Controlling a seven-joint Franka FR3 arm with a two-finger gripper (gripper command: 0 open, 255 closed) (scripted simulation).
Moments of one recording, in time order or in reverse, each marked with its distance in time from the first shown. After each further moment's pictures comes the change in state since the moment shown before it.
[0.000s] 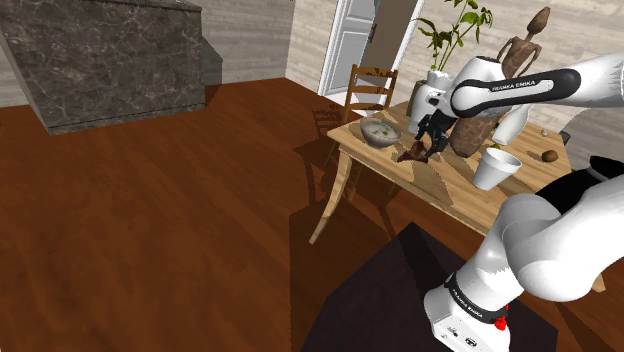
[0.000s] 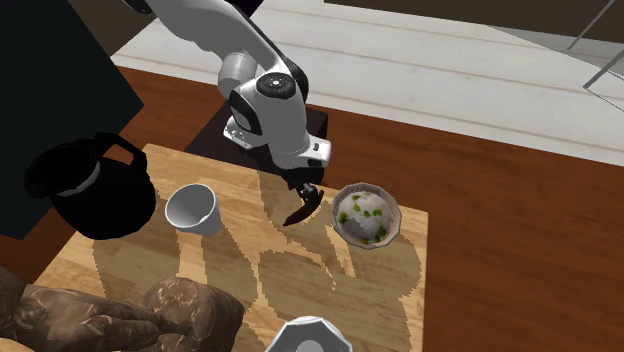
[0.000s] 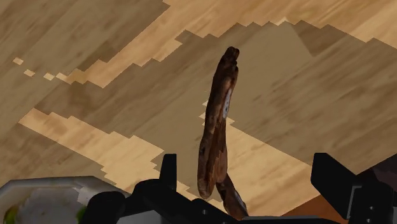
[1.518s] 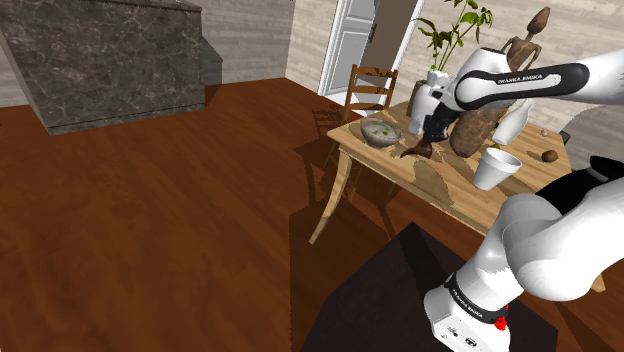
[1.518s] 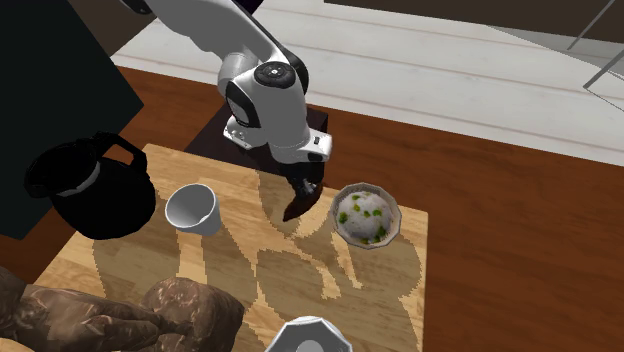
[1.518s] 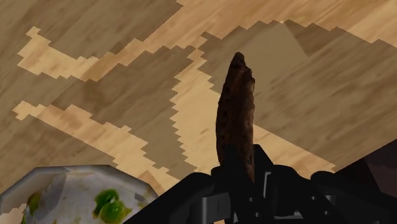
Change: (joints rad) arm -0.013 -0.027 0.036 0.038 0.002 -0.064 0.002
